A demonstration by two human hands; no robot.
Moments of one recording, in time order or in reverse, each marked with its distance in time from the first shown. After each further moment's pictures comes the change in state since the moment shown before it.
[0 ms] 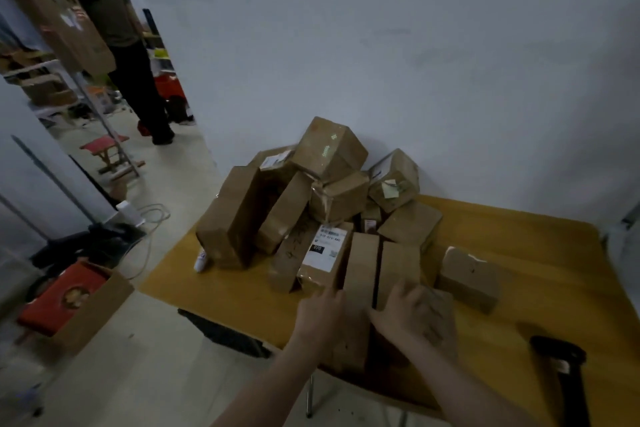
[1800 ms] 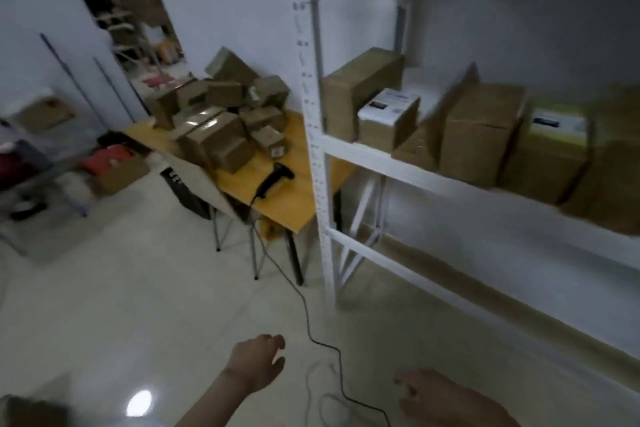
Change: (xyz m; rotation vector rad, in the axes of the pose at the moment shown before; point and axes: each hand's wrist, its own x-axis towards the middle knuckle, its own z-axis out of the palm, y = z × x) left_hand -0.349 0.811 0.191 -0.169 -0.258 -0.353; right_hand -0.159 0.947 -0.347 -0.332 -0.589 -0.670
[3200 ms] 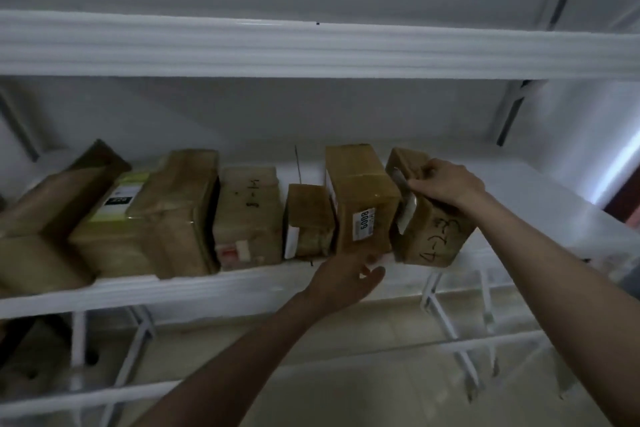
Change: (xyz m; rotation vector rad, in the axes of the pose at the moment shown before) left_hand 0.007 0.665 -0.146 -0.437 0.242 1.225; right_hand -0.348 0.355 -0.342 0.117 1.082 0.863
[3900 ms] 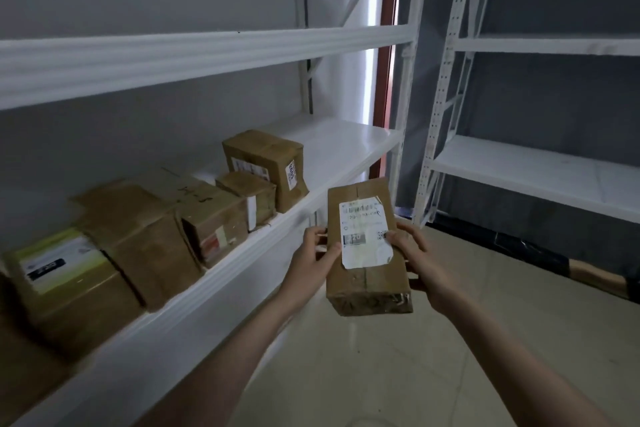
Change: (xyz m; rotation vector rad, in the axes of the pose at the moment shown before) left_hand -0.127 -0.020 -0.056 -0.614 -0.439 0.127; right_hand -0.363 -0.080 0.113 1.140 0.377 0.565
